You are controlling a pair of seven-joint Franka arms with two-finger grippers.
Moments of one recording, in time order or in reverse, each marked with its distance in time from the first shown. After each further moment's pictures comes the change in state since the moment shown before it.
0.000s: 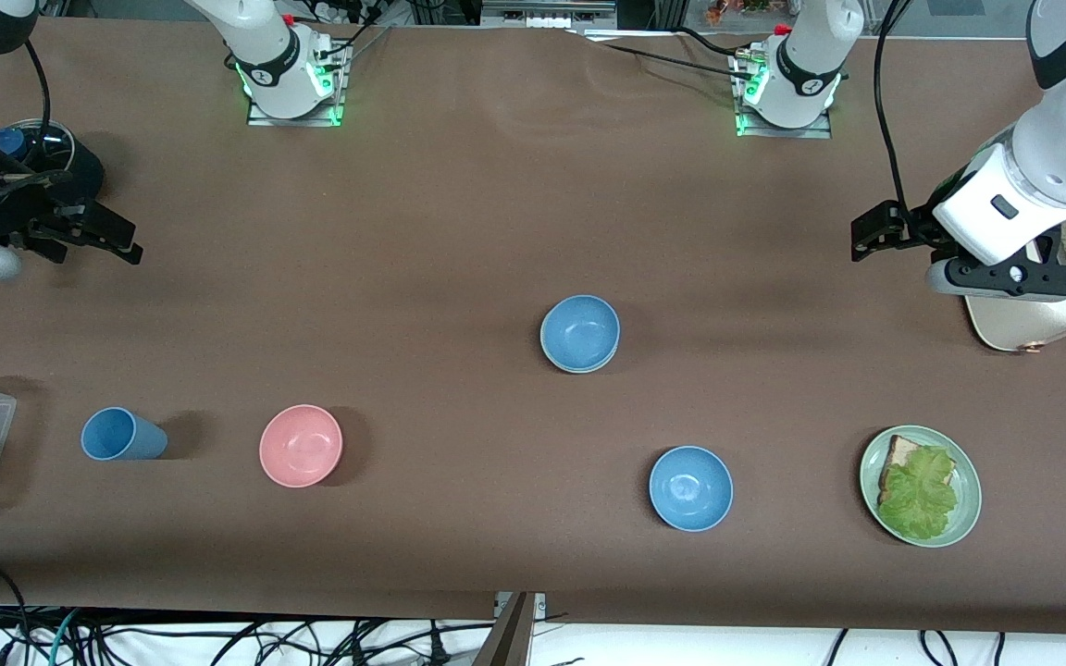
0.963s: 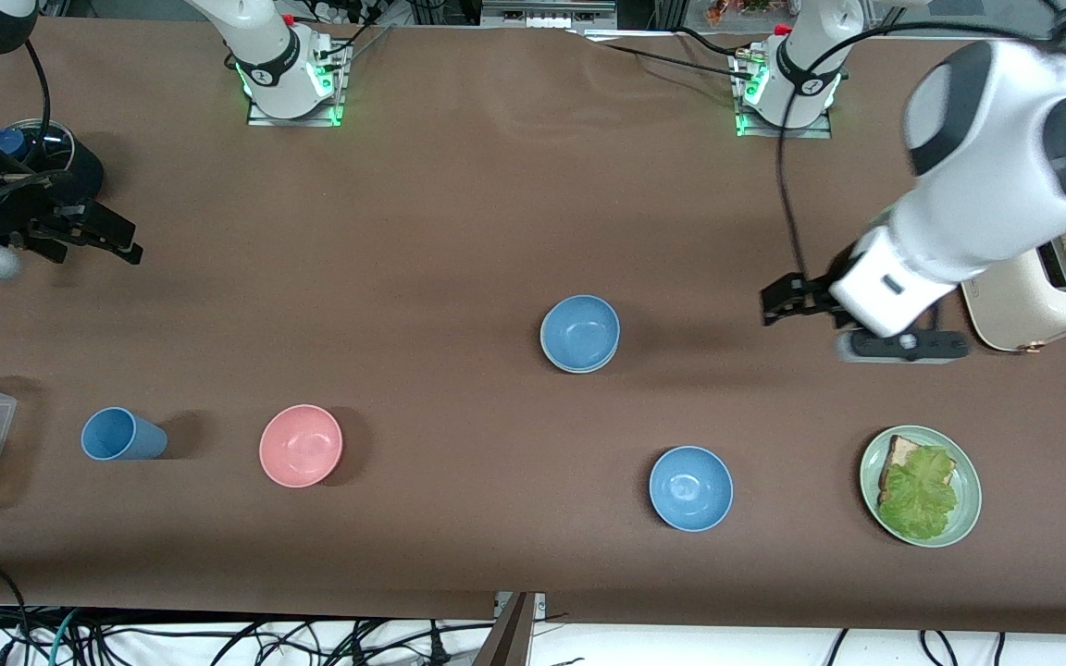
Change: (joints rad) left arm -0.211 0.107 0.195 0.003 -0.132 0.188 -0.124; right arm 0.000 0.000 0.000 0.000 0.000 0.000 0.000
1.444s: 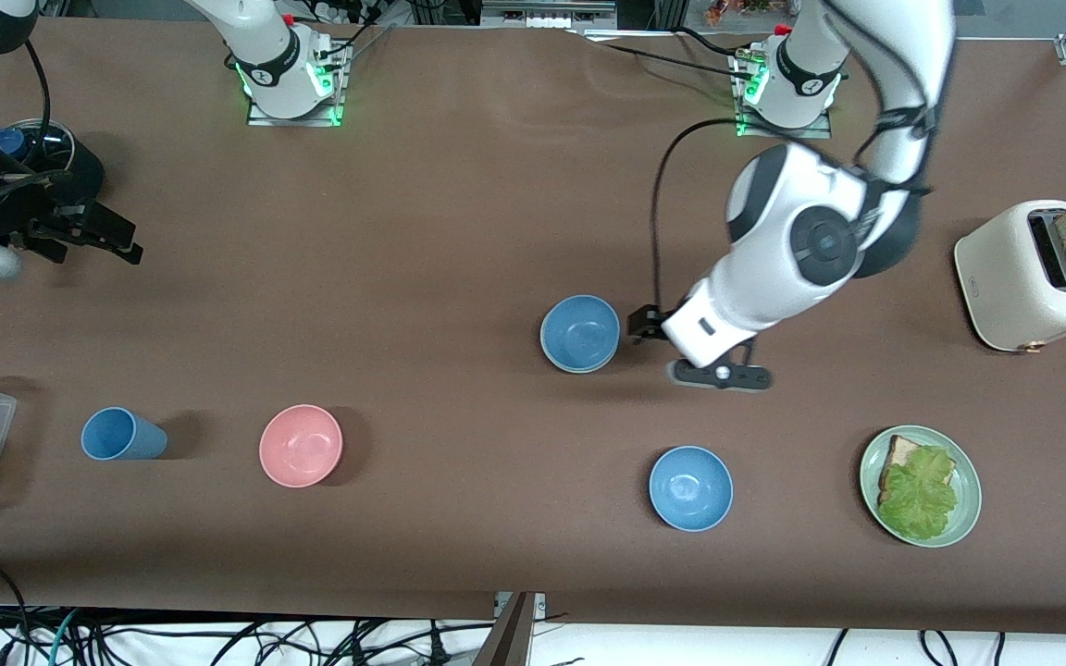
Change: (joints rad) left arm -0.194 0.169 0.019 -0.053 -0.093 0.238 -0.002; right arm 0.000 0.000 0.000 0.000 0.000 0.000 0.000
